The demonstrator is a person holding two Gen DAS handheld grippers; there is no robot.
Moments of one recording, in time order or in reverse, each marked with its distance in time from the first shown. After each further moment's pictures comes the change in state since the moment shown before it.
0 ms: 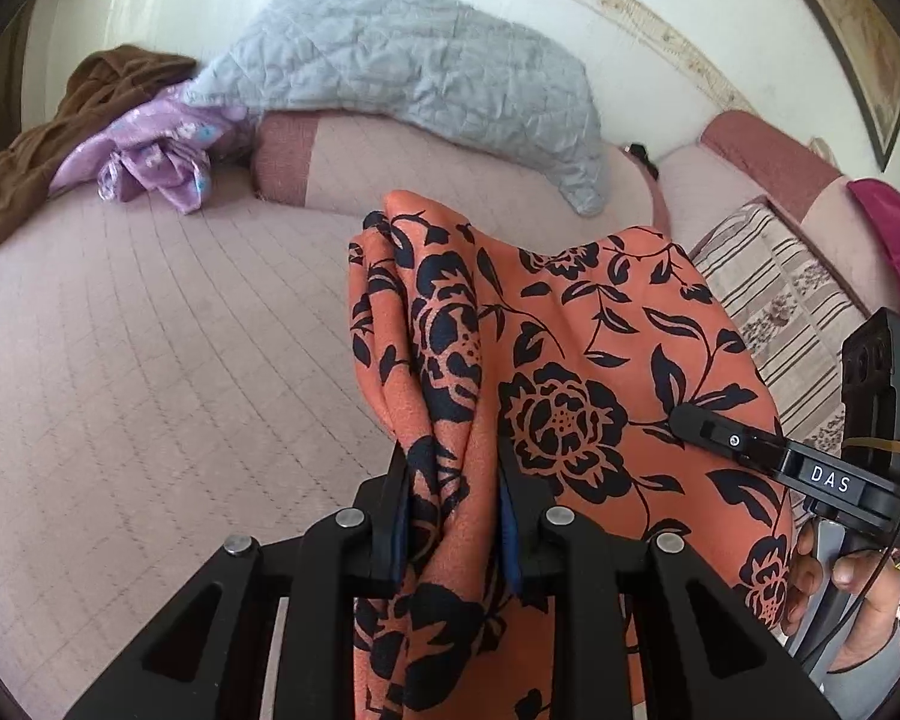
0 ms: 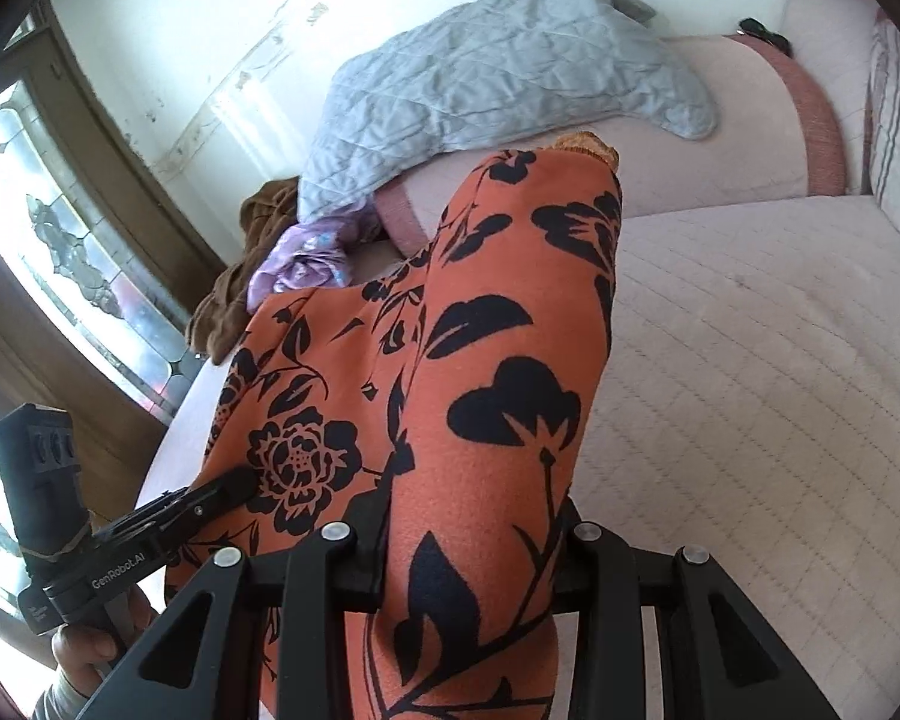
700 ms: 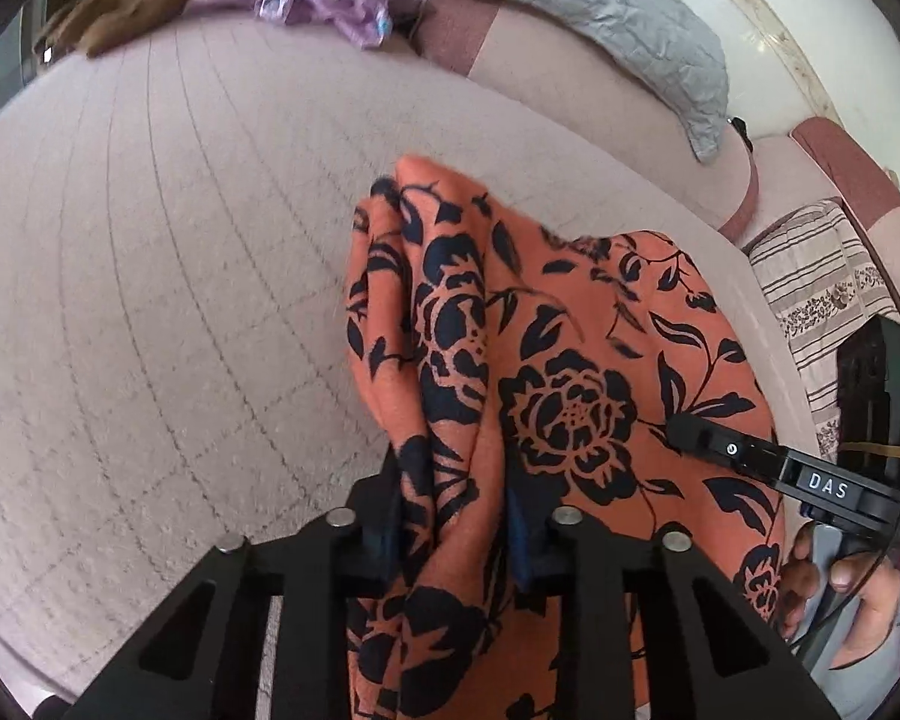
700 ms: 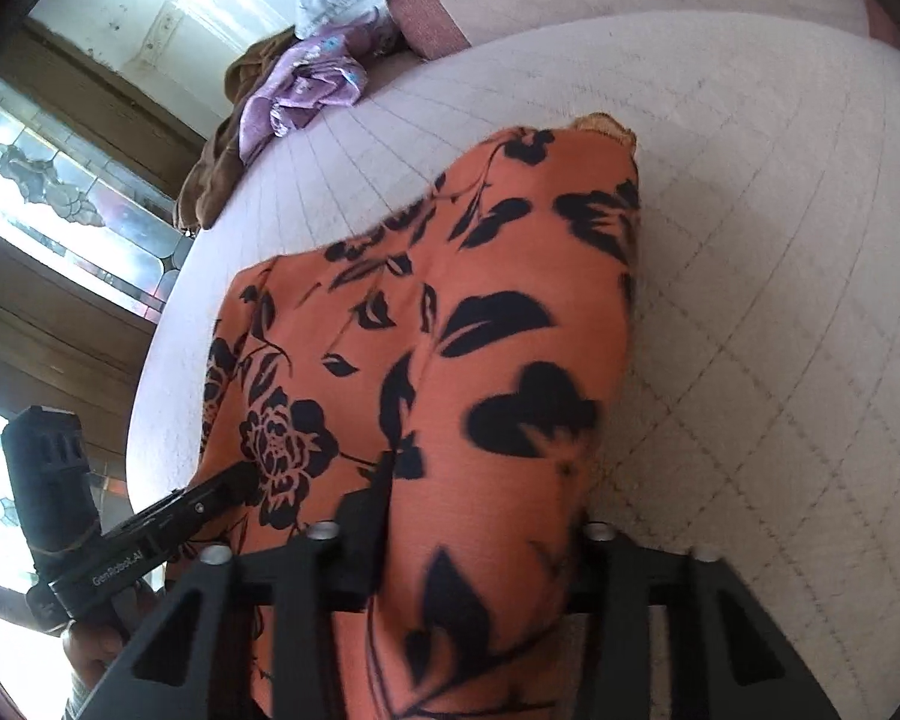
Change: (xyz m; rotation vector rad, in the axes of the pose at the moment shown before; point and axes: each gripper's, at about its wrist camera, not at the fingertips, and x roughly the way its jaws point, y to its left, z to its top) left arm 0.005 0.016 -0.001 -0.155 0.146 0.039; right arm 0.112 0.079 -0.101 0.052 0.308 0.037
